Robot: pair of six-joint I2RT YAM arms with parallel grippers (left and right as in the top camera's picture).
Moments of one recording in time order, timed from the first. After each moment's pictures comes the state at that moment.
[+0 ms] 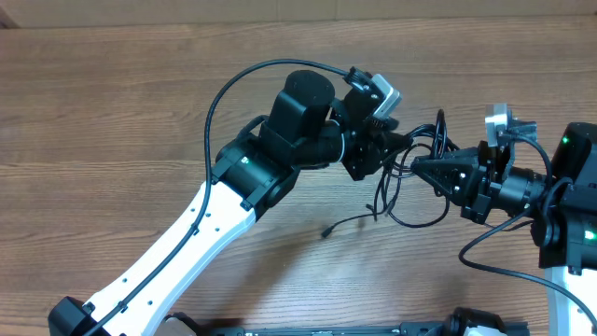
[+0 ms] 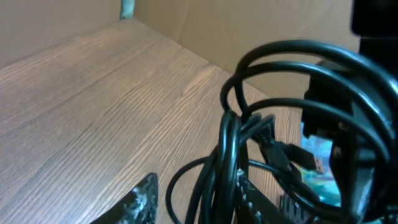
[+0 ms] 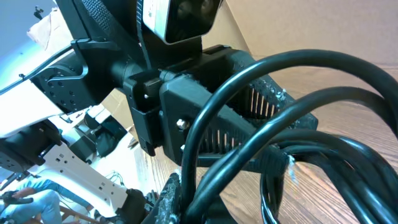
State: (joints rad) left arm -0.69 1.49 1.40 -0.31 0.57 -0.16; right arm -0.20 0.98 1.08 -0.76 -1.38 -0.12
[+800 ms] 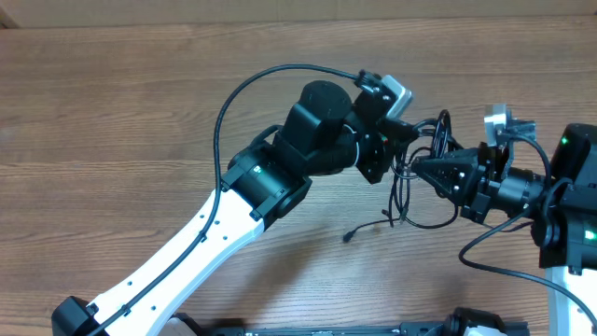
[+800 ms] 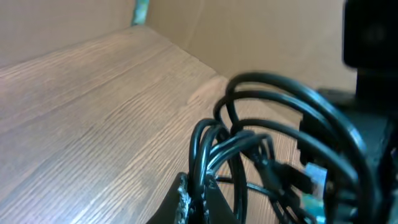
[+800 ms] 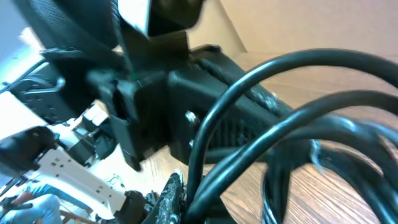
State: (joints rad) left arm -0.76 1.49 1.40 -0.26 0.44 -0.26; right arm -0.20 0.98 1.08 -0.79 -1.35 -0.11
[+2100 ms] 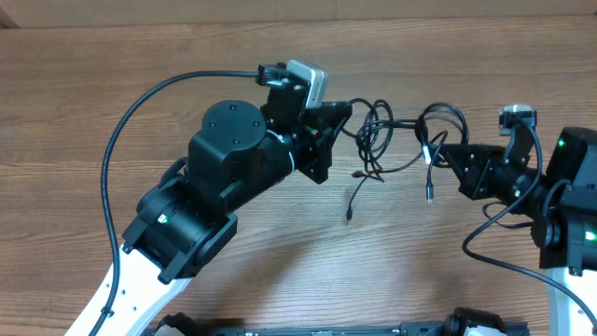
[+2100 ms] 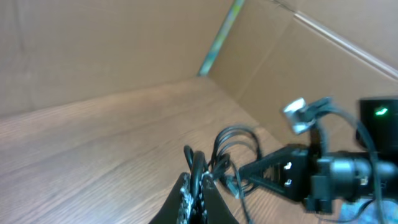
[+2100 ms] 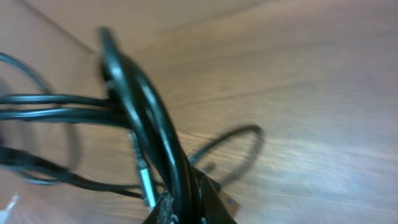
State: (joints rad) left arm -0.66 1.20 1.40 -0.45 0.20 -0.36; right arm -0.20 0.98 1.09 -0.84 -0.72 0.09
